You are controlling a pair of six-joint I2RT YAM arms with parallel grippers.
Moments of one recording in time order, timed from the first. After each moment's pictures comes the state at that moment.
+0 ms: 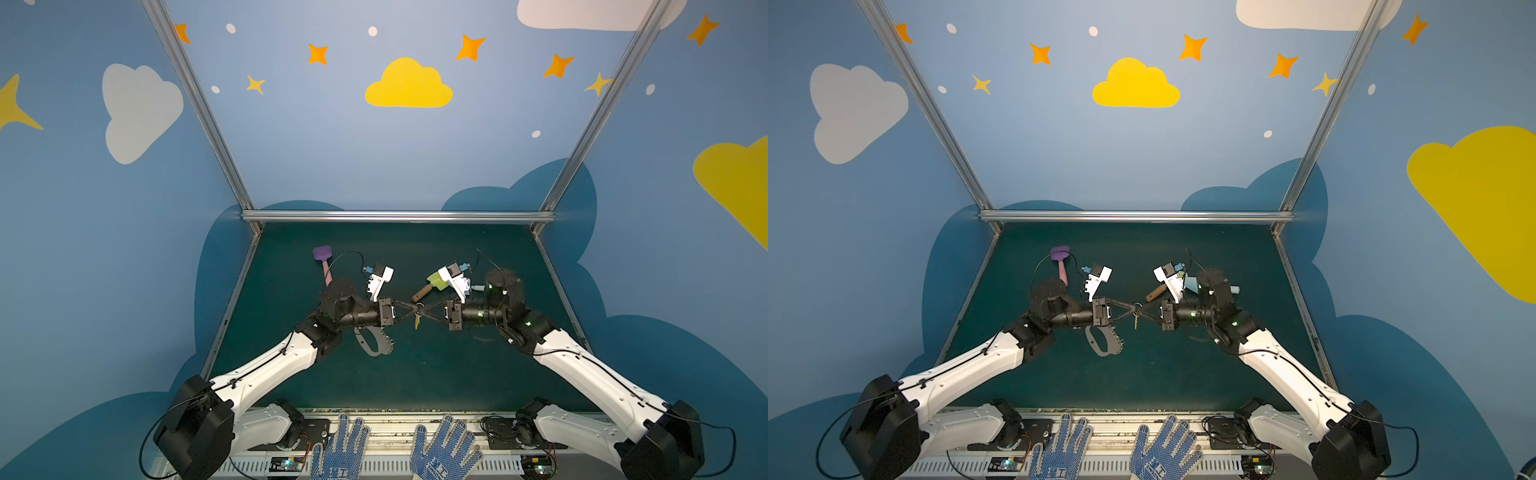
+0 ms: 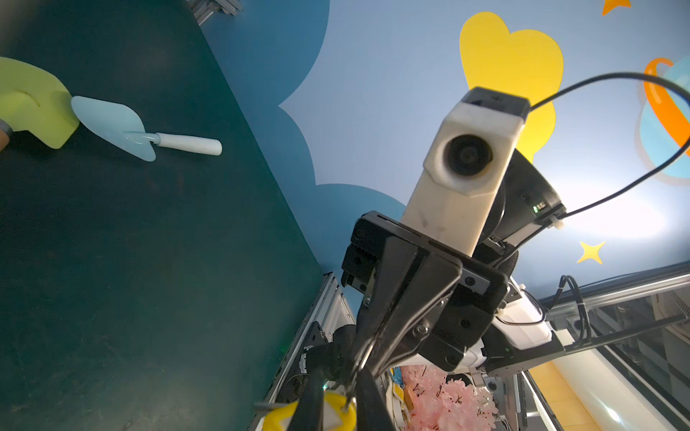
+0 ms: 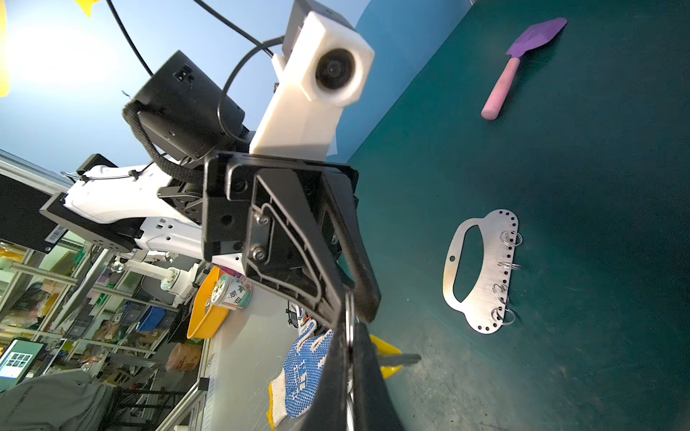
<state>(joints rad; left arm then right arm) -0.64 1.19 0.70 0.34 0.74 -0.97 0.60 1.08 0.82 -0.12 -0.84 0.48</state>
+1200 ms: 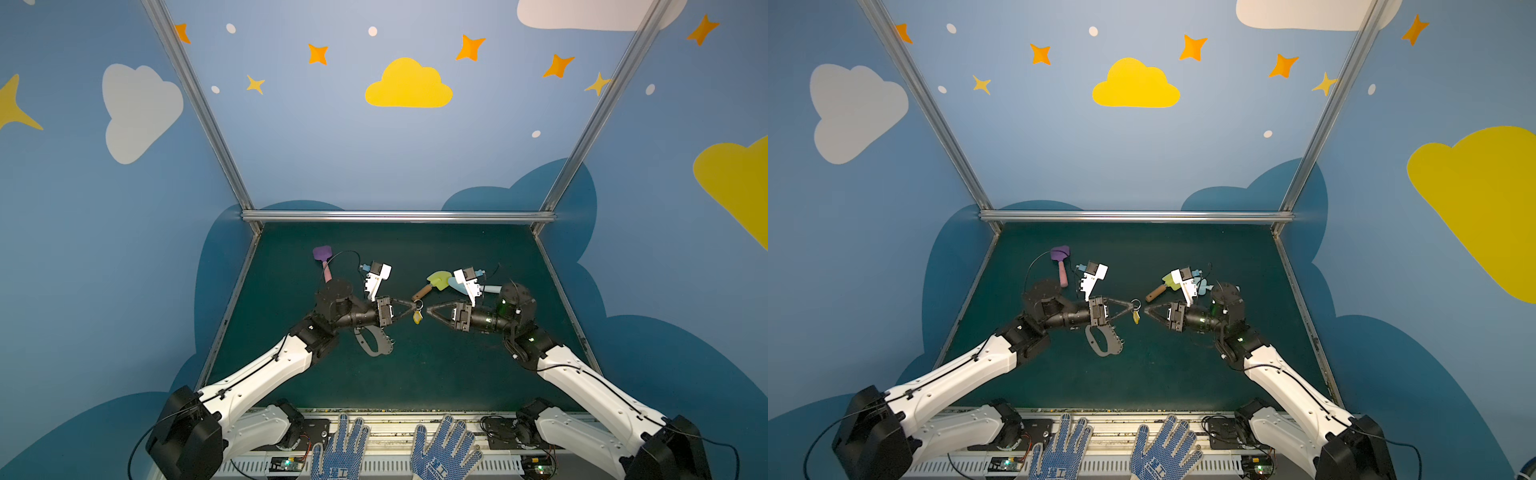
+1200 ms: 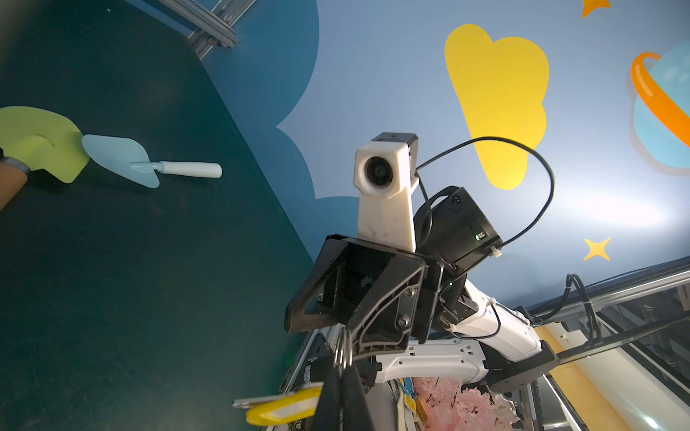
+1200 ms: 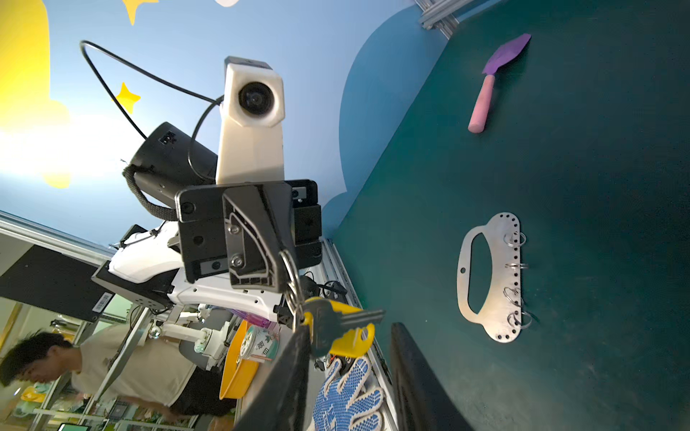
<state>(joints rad) -0.65 1.13 0.72 0.28 0.68 -0.92 0.54 0.99 0.60 0.23 -0.81 0.79</state>
